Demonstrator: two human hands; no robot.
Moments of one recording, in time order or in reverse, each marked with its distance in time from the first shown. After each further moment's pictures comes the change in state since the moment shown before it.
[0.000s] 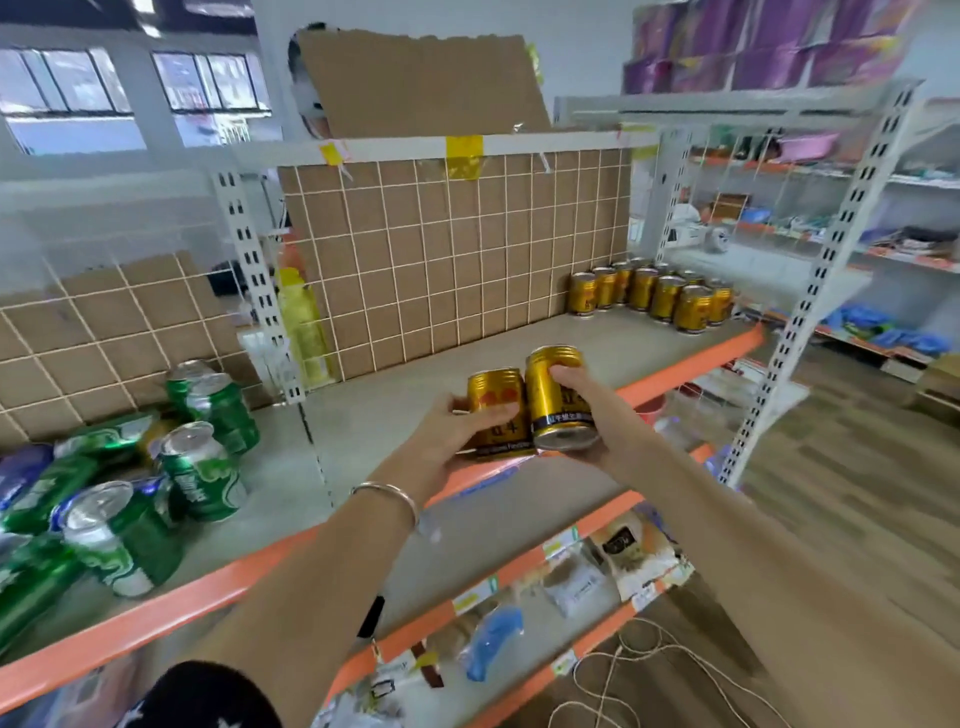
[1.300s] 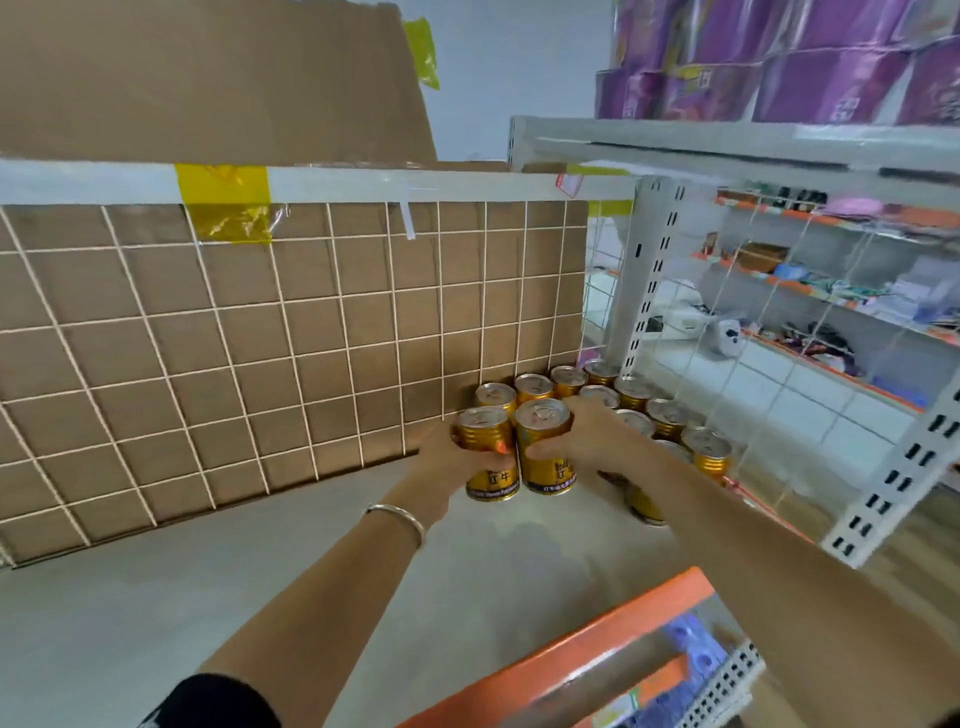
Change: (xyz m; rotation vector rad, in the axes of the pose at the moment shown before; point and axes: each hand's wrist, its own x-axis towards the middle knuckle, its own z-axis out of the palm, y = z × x) left_hand 0.429 0.027 0.216 0.179 0.156 0.029; right_hand 0.411 -0.151 -0.253 -1.049 -0.047 -0.176
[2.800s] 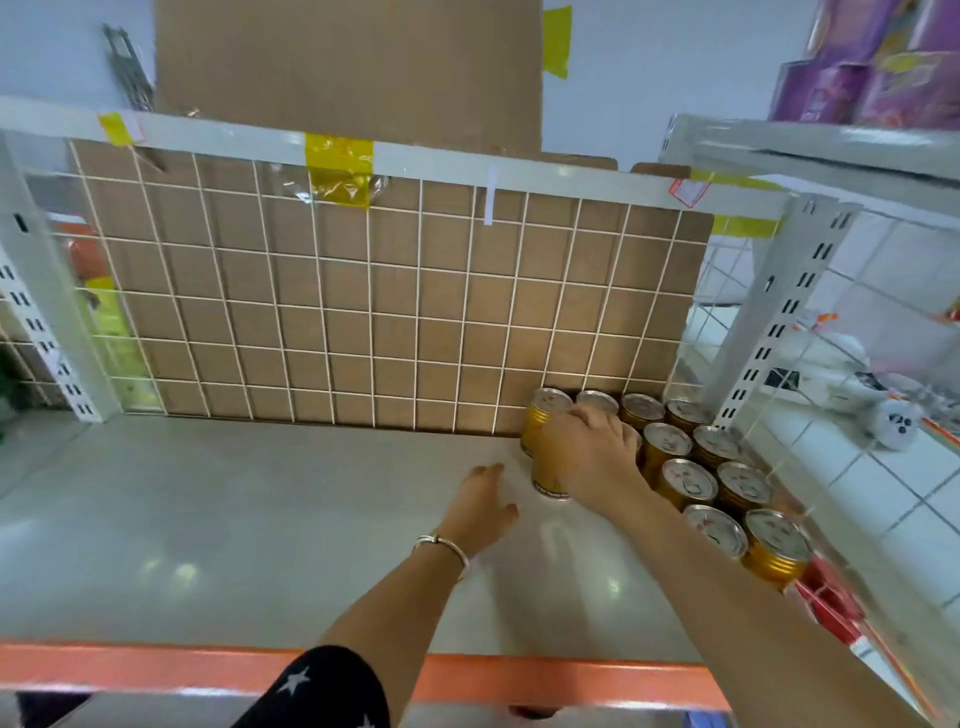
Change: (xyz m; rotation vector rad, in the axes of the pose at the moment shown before) left_hand 0.009 -0.062 0.056 0.757 0.311 -0.043; right_hand 0.049 0.035 0.015 -0.430 0.061 -0.534
